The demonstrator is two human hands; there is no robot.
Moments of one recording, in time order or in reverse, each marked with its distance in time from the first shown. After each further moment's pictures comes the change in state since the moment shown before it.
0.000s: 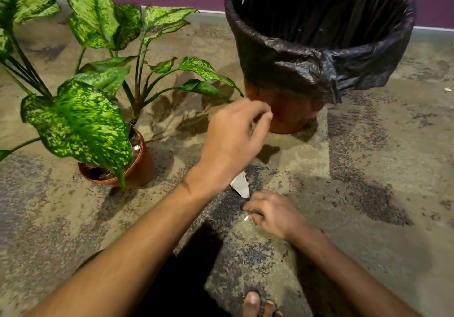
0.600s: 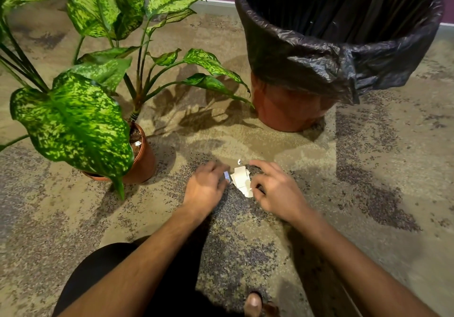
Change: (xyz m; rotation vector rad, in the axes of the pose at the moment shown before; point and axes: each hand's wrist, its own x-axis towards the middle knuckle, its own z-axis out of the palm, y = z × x) left_hand -0.119 -0.107 0.045 0.249 -0.529 -0.419; right_hand 0.032 0.007 -0.017 -0.042 0.185 0.062
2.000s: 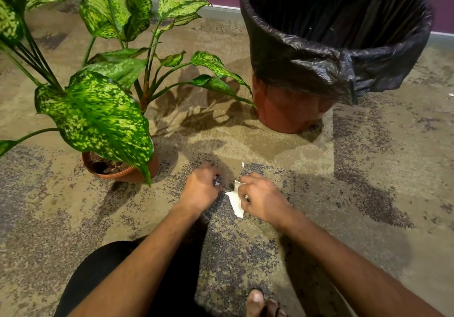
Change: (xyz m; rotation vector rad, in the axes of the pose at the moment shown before) left_hand 0.002 -0.018 -0.003 -0.167 -0.079 -0.110; right_hand 0.007 -0.027 0.018 -0.043 -0.226 -0.035
